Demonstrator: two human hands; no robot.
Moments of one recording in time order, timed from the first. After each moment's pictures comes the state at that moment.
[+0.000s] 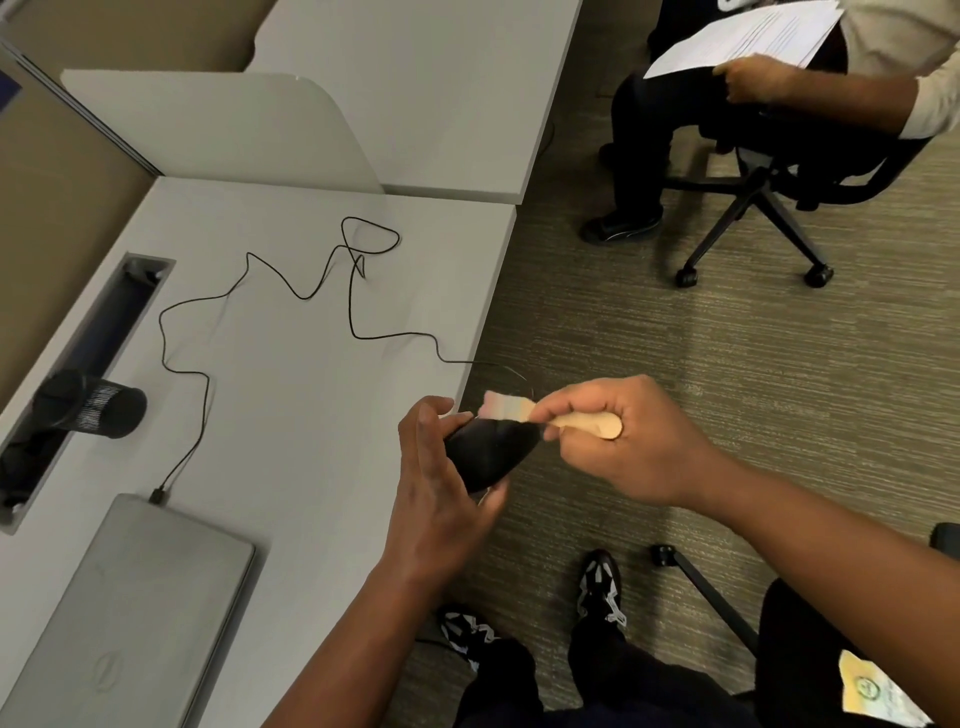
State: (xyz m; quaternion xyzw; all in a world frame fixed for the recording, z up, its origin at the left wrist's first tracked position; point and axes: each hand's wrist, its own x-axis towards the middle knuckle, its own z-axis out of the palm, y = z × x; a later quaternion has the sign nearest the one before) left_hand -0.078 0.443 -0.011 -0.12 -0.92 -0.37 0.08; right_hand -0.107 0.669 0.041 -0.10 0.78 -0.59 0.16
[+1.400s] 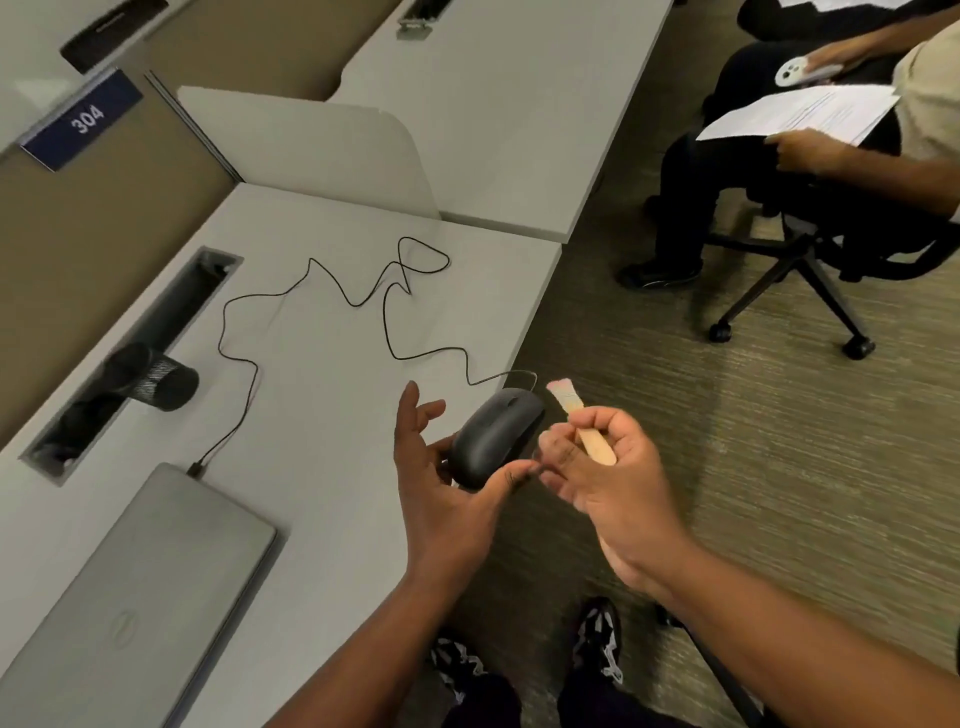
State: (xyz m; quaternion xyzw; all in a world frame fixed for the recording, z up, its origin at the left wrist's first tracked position) left_hand -0.068 0.455 0.014 0.11 -0.84 -0.52 0.12; right_hand -0.086 0.615 0.030 0.20 0.52 -0.82 0.14
